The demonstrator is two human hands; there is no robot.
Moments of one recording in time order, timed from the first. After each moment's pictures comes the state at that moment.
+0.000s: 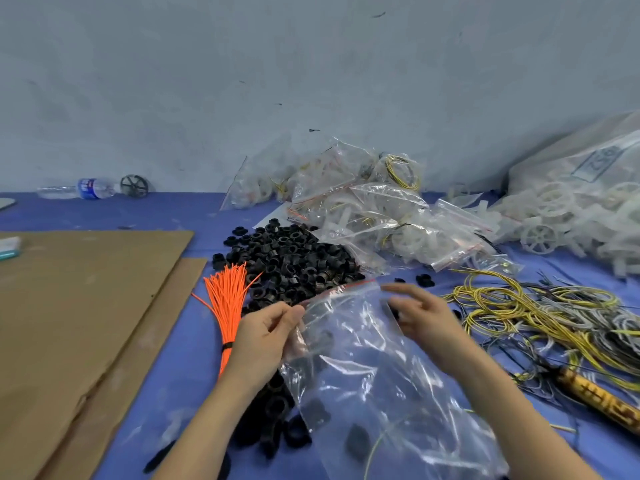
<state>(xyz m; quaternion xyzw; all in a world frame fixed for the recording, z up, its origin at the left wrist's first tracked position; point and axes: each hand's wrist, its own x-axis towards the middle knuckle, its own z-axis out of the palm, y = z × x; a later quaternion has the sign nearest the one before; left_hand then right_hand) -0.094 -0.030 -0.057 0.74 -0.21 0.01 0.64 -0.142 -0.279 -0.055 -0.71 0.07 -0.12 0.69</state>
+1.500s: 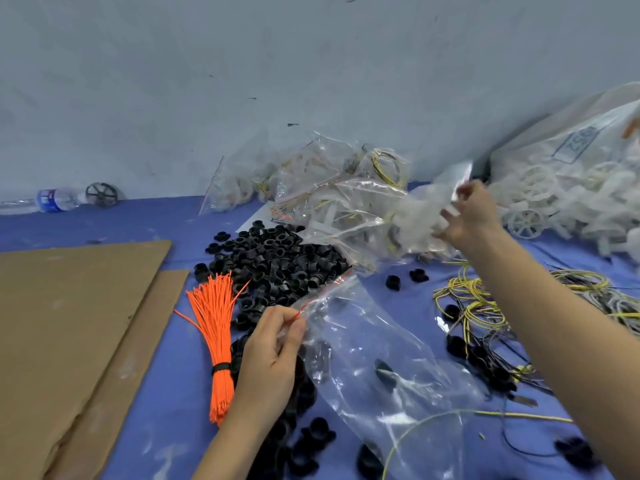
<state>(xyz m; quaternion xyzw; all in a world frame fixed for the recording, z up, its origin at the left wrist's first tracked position) -0.094 -0.038 -0.067 0.74 -0.27 0.04 0.62 -0.067 -0.347 0.055 -0.47 0.24 -0.29 0.80</state>
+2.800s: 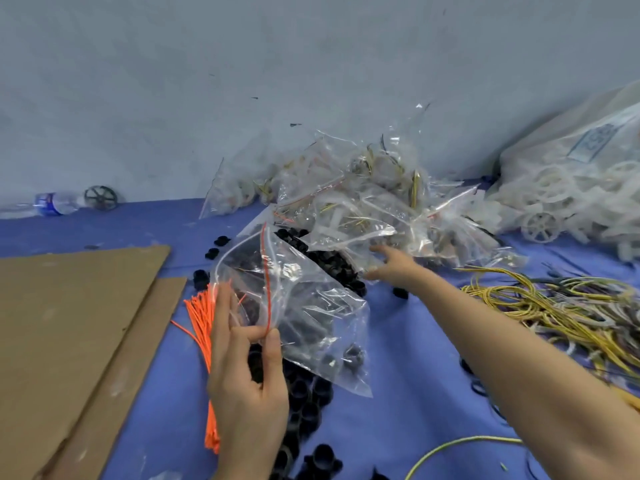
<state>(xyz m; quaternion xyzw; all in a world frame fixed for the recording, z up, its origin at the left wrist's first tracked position) -0.102 -0.038 -0.062 0.73 -0.20 0.35 0.56 0.003 -0.320 -0.048 -0.92 0.18 -0.01 0.34</state>
